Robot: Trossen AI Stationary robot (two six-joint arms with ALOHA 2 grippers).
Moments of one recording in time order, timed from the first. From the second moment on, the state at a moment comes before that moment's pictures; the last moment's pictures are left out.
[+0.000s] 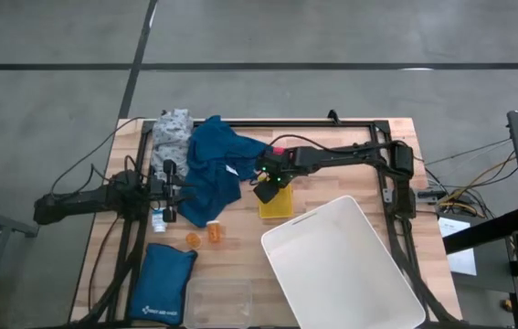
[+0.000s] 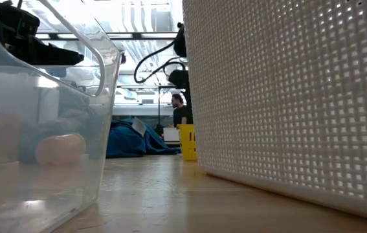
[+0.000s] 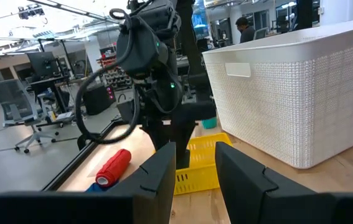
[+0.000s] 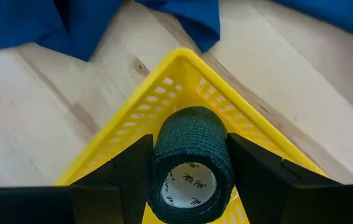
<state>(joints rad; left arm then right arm) 0.13 0.02 0.00 0.03 0.09 0.21 -0.17 1.98 1.45 -0.65 0.00 0.64</state>
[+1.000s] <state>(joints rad) 0.13 0.02 0.00 0.03 0.09 0.21 -0.17 1.99 1.47 -0.64 0.00 0.63</state>
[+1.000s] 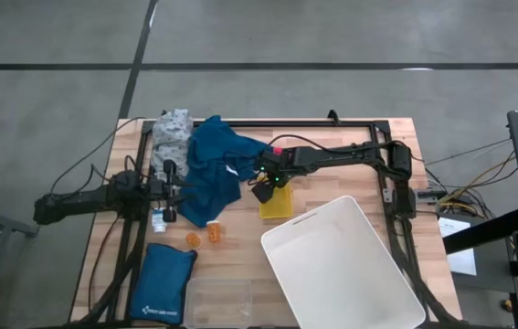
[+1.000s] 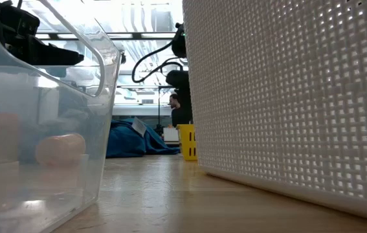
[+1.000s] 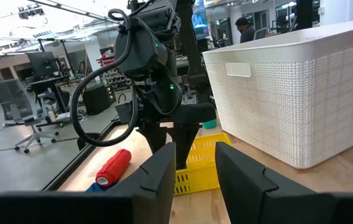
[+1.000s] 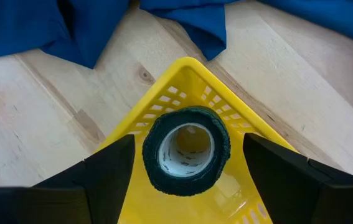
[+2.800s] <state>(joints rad) 0.13 0.02 0.00 0.03 0.09 0.21 -0.19 1.88 1.58 -0.85 0.27 0.60</state>
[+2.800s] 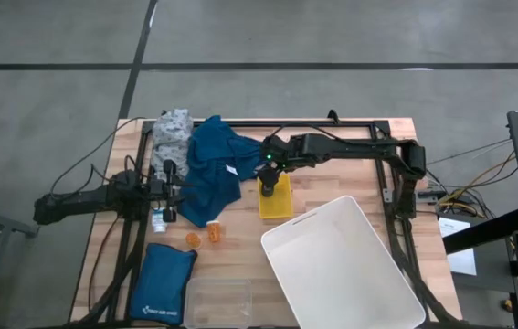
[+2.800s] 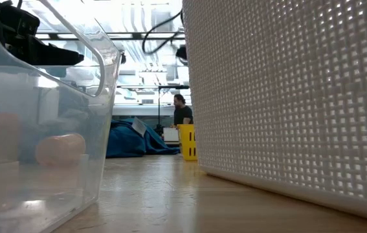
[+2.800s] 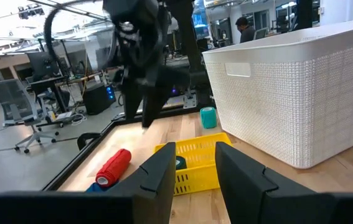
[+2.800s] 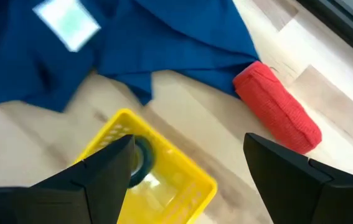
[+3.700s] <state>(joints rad) 0.13 0.02 0.00 0.03 0.09 0.21 -0.19 2.05 1.57 -0.81 0.47 0.44</state>
